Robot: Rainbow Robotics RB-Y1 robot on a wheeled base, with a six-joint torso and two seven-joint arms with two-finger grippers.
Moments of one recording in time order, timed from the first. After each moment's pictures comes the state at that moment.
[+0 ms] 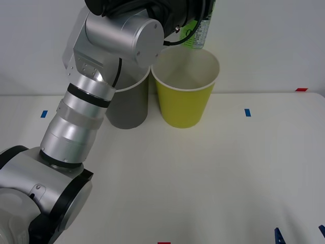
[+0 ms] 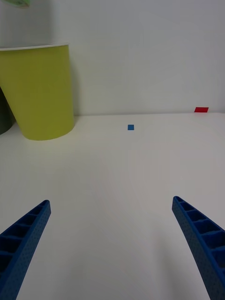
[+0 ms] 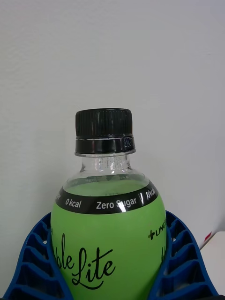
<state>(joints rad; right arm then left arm) 1.10 -0.44 0.21 -2.03 -0.20 -0.68 1.50 -0.96 0.09 -0.19 -1.55 0.44 0.68 -1.62</state>
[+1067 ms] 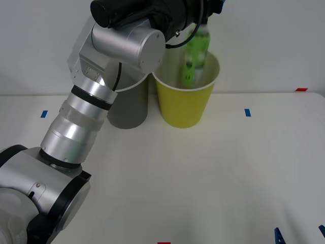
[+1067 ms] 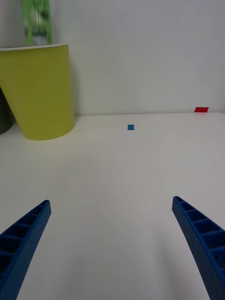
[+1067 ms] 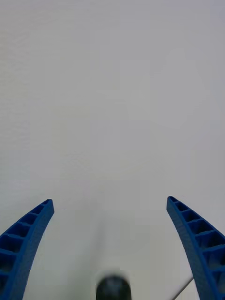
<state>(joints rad) 1.10 -0.44 0.21 -2.03 -0.20 -0.68 1.50 -0.96 0.11 -0.22 -1.48 0.43 0.56 -1.60</state>
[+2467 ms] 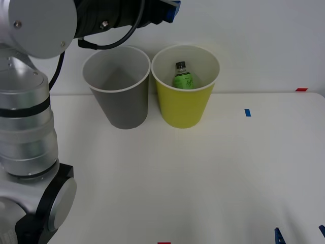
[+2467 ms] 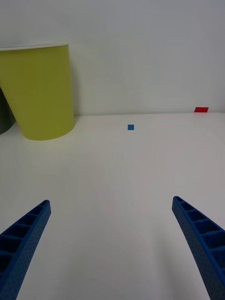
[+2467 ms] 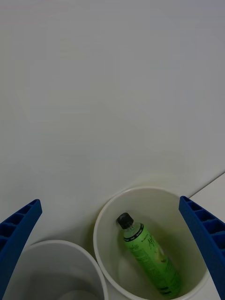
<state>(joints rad) 1.10 -0.44 0.21 -2.03 -0.20 -0.68 1.50 -0.86 0.16 0.01 -2.16 0.38 1.49 -1.62</state>
